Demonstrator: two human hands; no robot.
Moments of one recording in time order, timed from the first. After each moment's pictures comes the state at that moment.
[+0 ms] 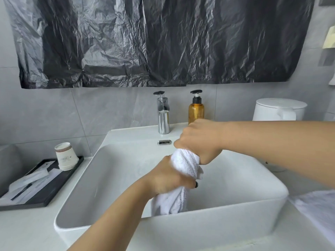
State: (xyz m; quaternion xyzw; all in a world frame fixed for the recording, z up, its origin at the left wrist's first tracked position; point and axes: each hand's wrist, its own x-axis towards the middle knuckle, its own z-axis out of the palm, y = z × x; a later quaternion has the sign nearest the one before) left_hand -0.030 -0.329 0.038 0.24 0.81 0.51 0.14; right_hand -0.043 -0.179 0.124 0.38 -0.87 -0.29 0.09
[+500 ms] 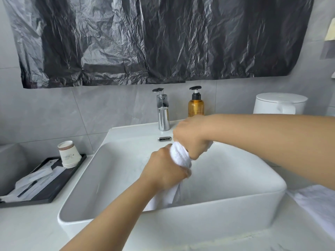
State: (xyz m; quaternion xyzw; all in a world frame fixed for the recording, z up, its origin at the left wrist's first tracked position) left_hand -0.028 -0.320 0.035 0.12 0.92 0.37 -0.04; right_hand -0.045 -0.203 0.129 0.24 -0.94 -0.23 -0.06
